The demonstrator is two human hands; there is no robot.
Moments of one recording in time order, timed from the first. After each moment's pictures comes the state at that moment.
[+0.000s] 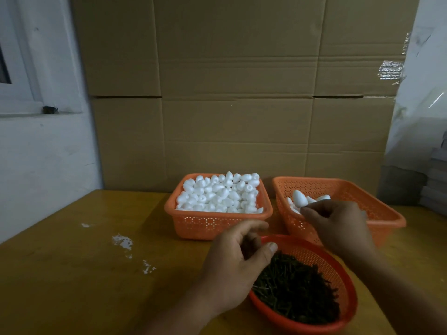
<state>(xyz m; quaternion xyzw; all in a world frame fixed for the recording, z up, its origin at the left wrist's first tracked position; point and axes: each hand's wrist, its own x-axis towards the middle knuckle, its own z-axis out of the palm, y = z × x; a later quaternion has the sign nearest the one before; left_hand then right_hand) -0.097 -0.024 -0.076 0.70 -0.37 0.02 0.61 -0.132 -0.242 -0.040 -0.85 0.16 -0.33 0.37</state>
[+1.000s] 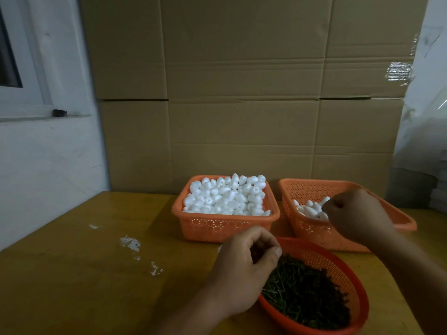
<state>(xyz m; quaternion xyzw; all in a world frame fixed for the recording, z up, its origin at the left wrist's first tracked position) -0.098 -0.020 -0.072 0.73 -0.40 0.03 0.56 -0.119 -0.268 -0.013 -0.93 0.22 -0.23 0.19</state>
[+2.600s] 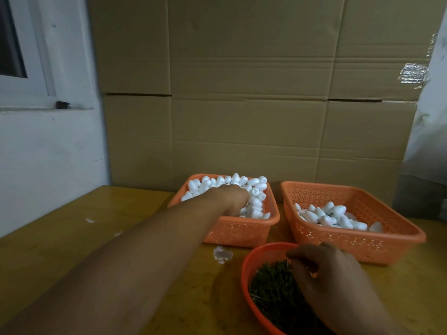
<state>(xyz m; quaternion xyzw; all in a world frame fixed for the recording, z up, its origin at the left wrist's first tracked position) 0.069 -0.078 -0.020 0.95 -0.30 0.00 -0.08 -0.177 -0.190 -0.058 -0.95 0.08 -0.24 0.18</state>
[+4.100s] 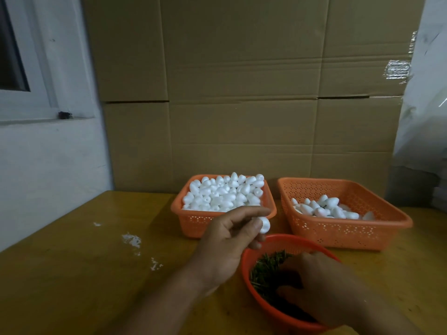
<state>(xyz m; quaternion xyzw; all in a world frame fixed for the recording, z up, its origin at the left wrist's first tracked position) -0.094 -0.014 -0.053 0.64 -0.37 -0.04 0.67 -0.180 -0.191 -0.053 -1.00 0.01 -0.03 0.07</state>
